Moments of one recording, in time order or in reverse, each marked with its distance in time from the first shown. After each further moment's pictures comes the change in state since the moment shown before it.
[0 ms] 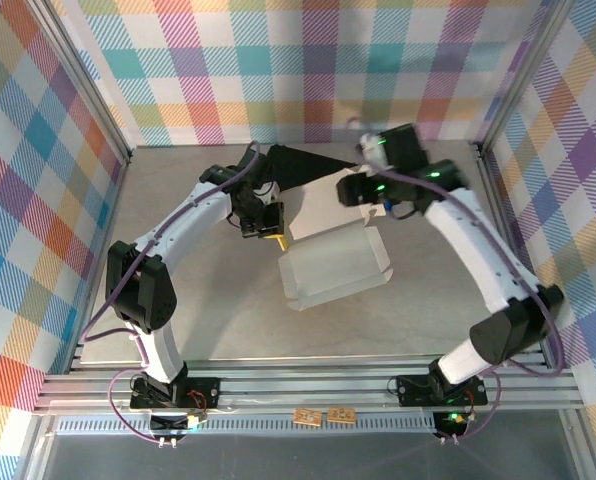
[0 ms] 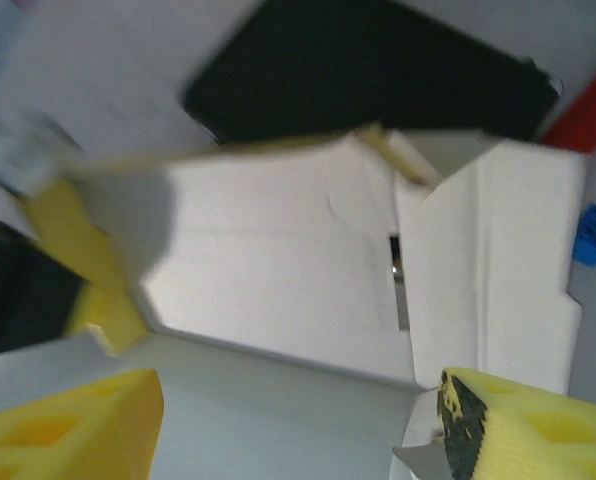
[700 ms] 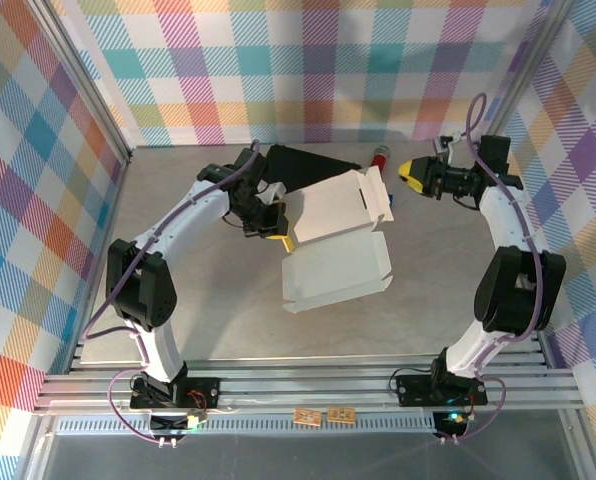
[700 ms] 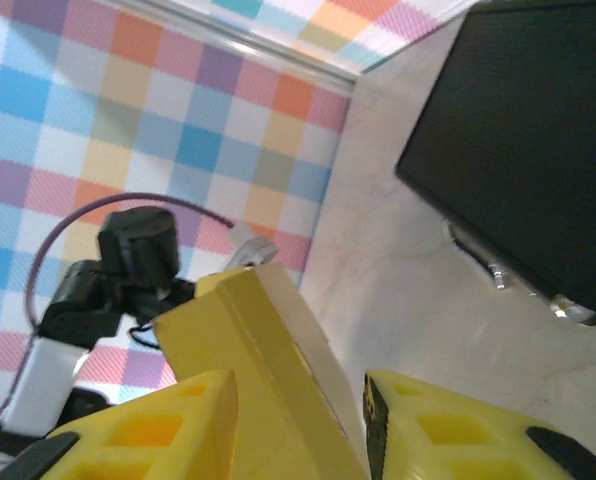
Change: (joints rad) left arm 0.028 0.018 0.001 -0.001 0.164 0.134; right arm -0.545 0.203 -0.251 0.425 -1.080 0.218
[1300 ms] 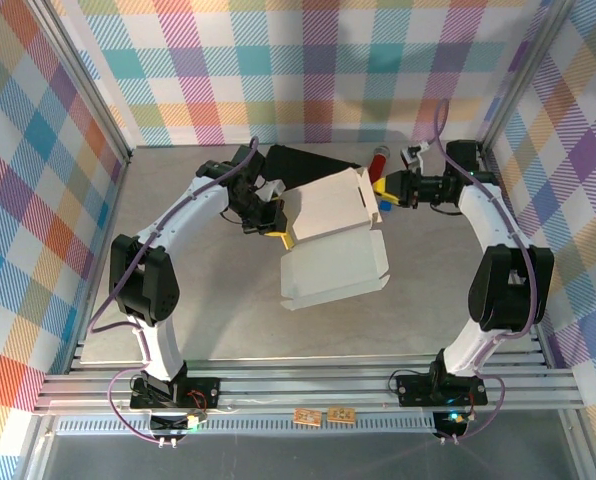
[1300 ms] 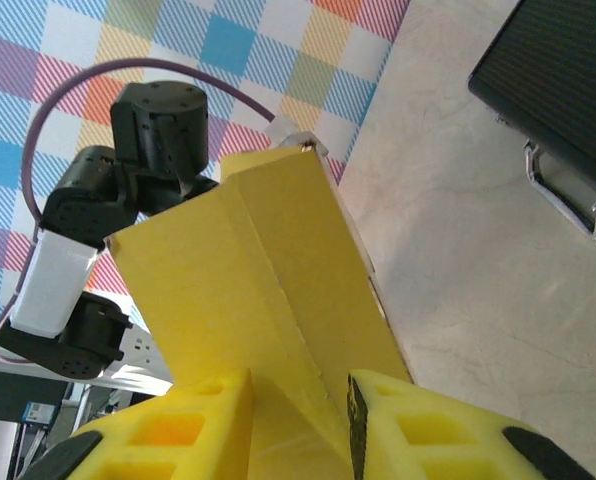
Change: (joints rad) left arm 0.029 0.035 0.033 -0.008 0.035 0.047; right arm 0.138 0.002 -0.013 -0.172 -0.023 -0.217
